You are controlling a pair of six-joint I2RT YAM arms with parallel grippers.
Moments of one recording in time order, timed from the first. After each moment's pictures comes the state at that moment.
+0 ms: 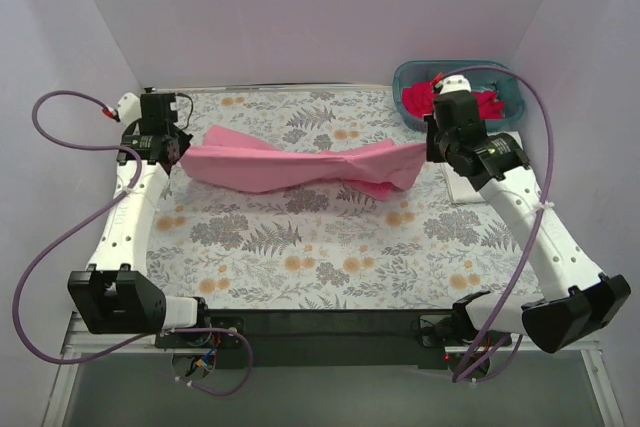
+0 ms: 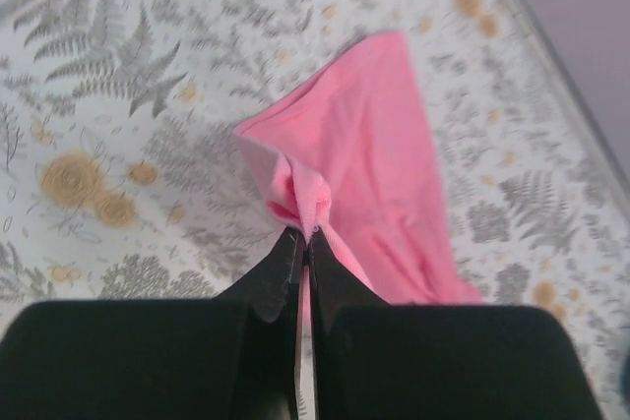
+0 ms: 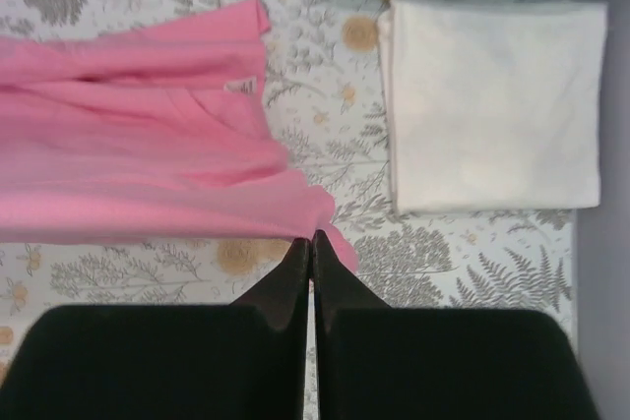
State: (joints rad) left arm 0.00 1.34 1.27 -0.74 -0.42 -0.84; right arm 0.45 1.26 1.35 -0.85 0.35 0.20
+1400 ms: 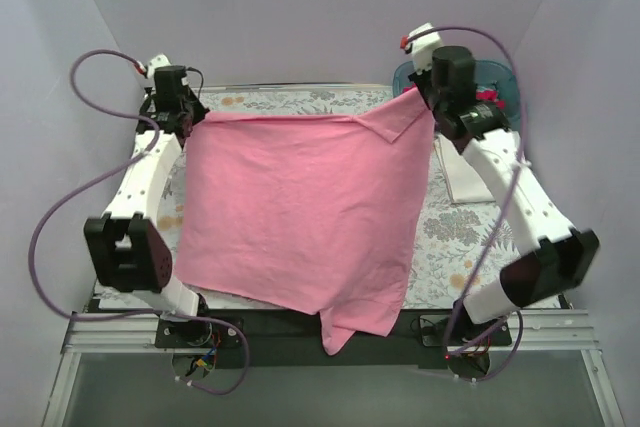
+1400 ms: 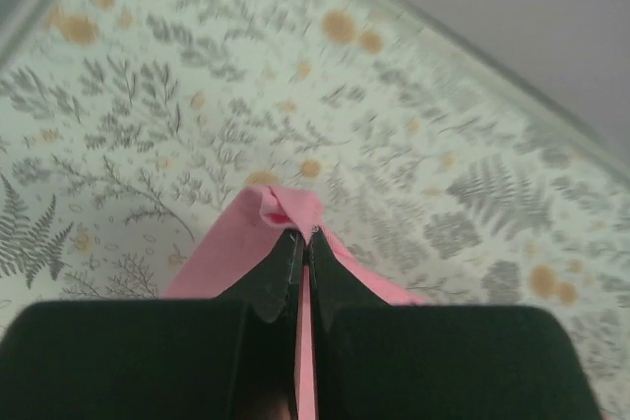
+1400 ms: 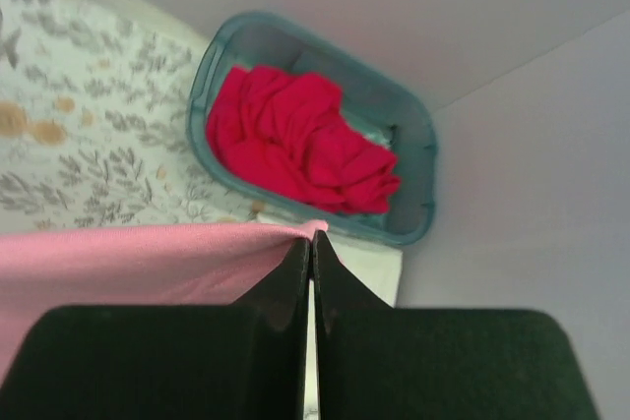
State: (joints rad) left arm -0.02 1.51 1.48 -0.44 -0.25 -0.50; right arm 0.40 1.42 1.65 -0.51 0.38 -0.43
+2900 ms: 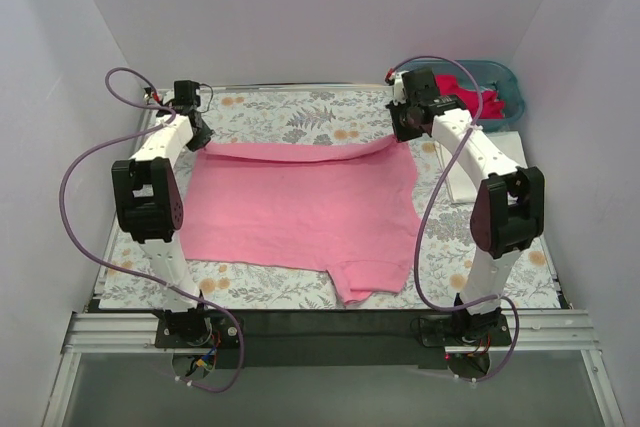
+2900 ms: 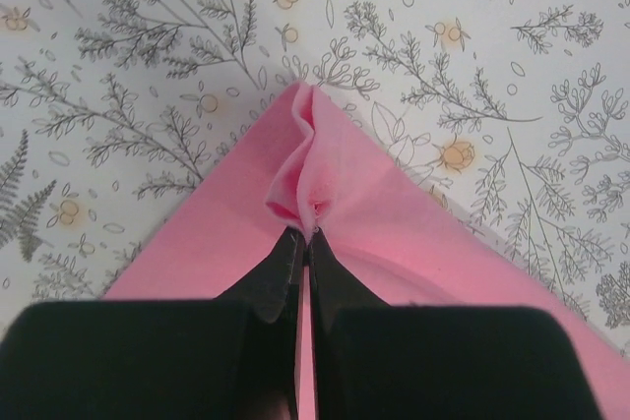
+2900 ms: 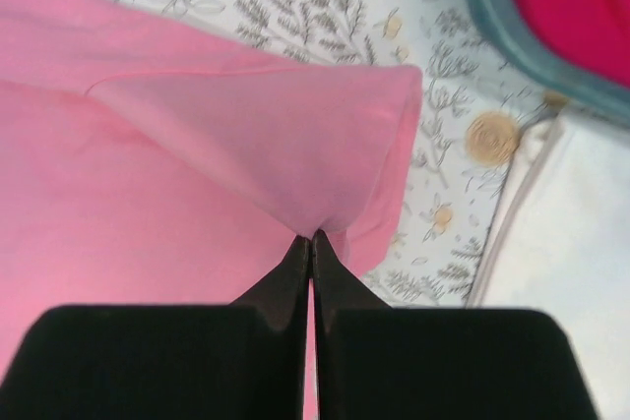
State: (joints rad) left arm 0.04 2.01 1.61 -0.56 -0.28 -0.60; right arm 0.31 1.86 1.65 -0.66 0.00 -0.05
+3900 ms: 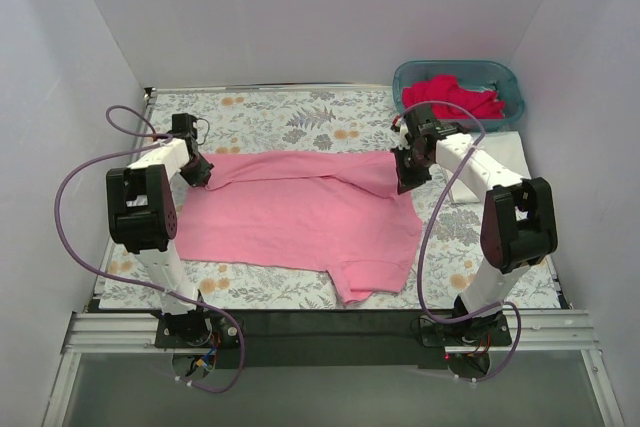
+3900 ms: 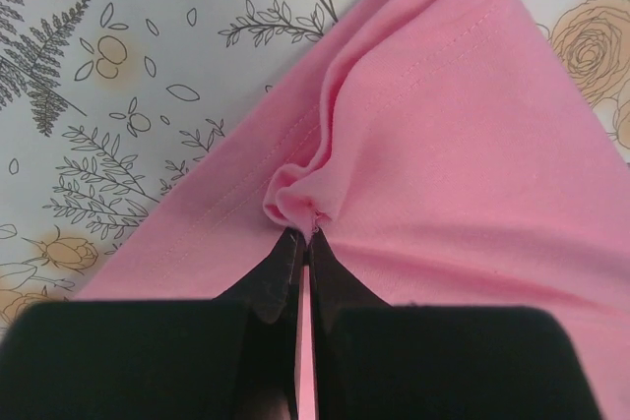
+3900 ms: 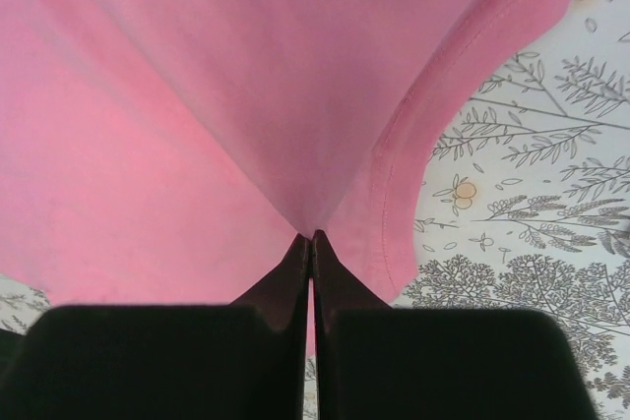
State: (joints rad) left arm 0.08 1.90 1.28 -0.56 -0.19 -0.66; right arm 0.31 1.72 1.33 -0.82 -0.16 0.11
